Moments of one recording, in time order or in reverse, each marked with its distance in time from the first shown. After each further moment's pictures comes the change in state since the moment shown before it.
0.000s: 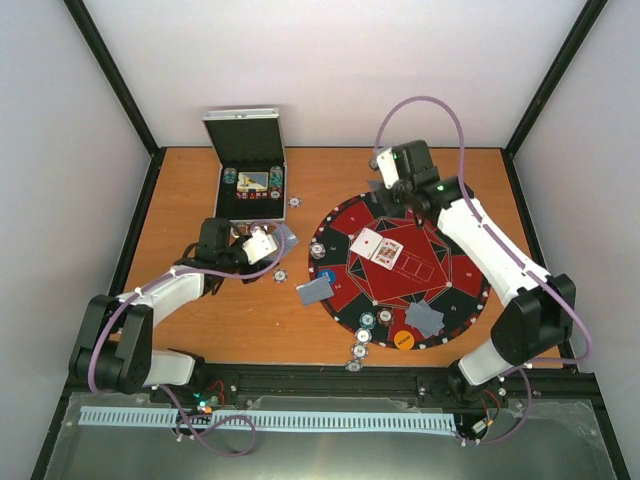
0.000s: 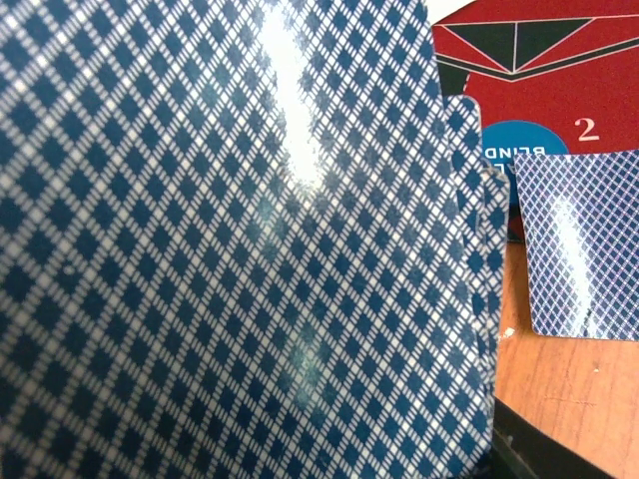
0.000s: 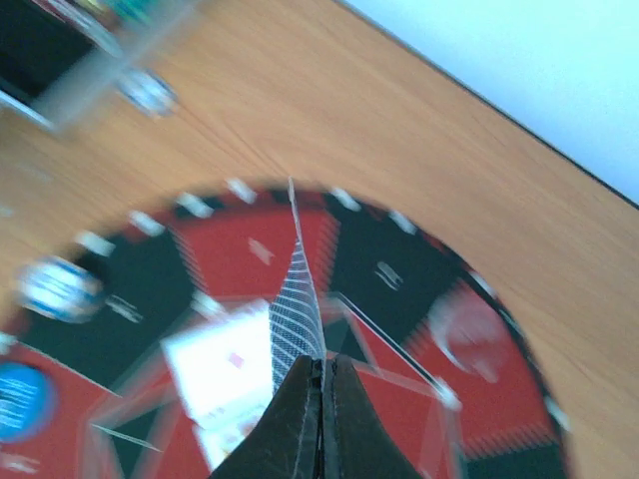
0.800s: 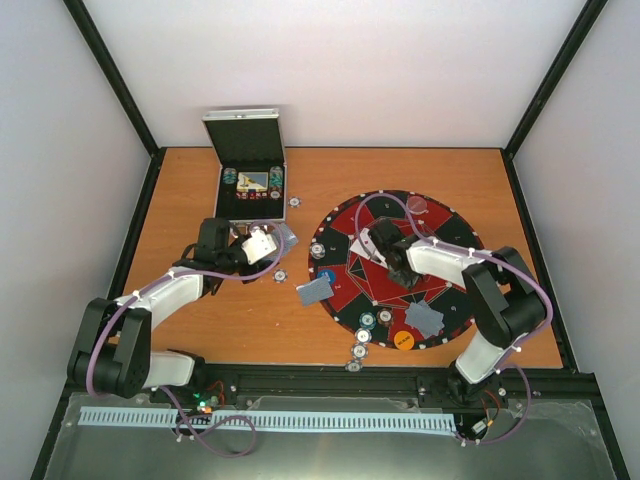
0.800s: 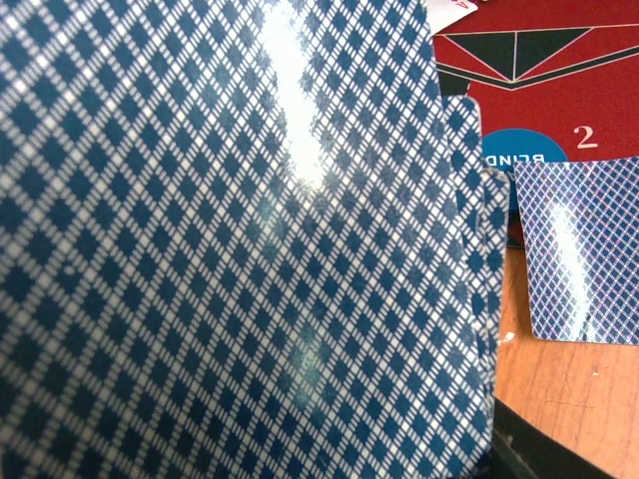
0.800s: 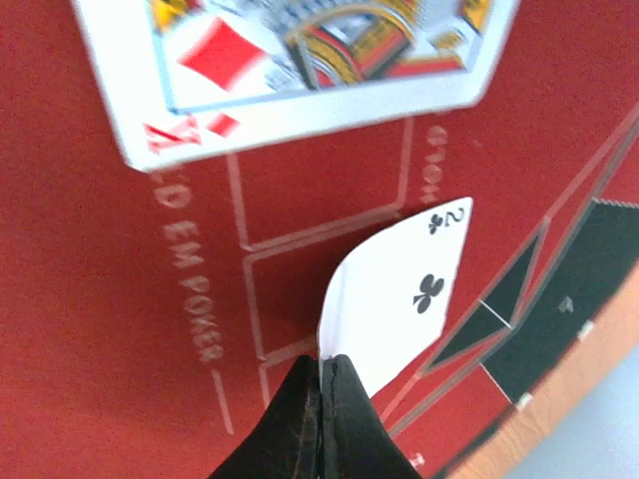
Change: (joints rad) left arm 0.000 -0.021 -0.007 0.000 0.000 -0.004; right arm 0.099 0.105 -0.581 0.040 0.624 -0.291
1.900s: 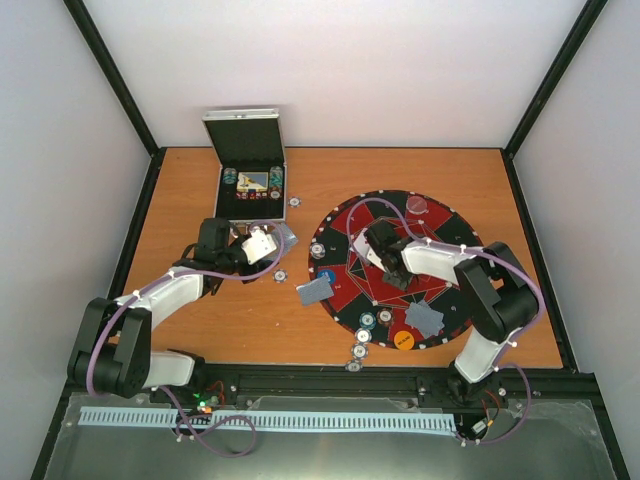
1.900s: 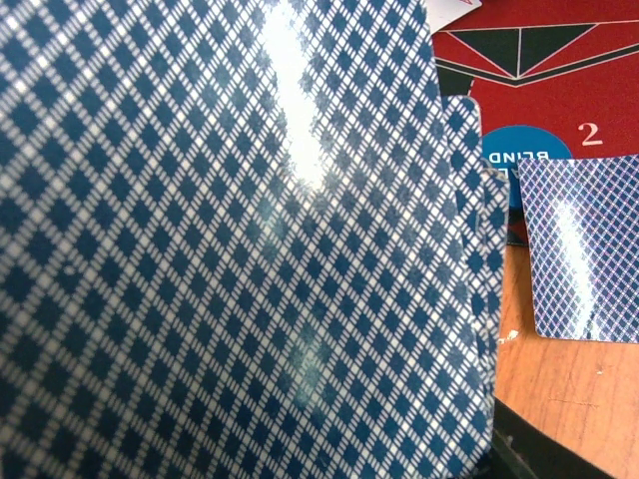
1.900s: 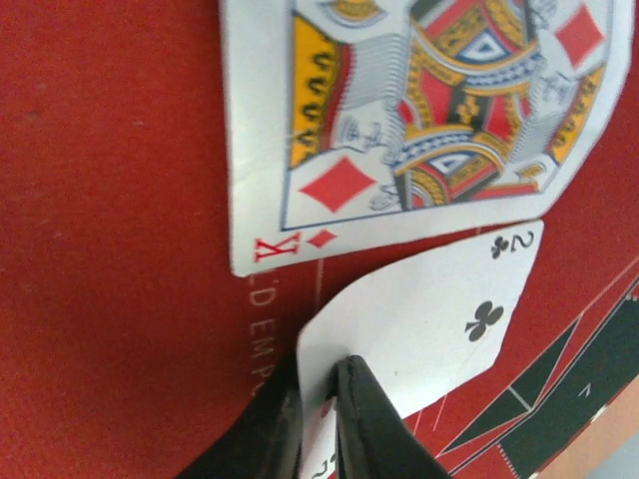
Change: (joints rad) left arm 0.000 0.002 0.000 0.000 -0.007 0.000; right arm 0.014 0.047 -0.006 0.082 -0.111 -0.106
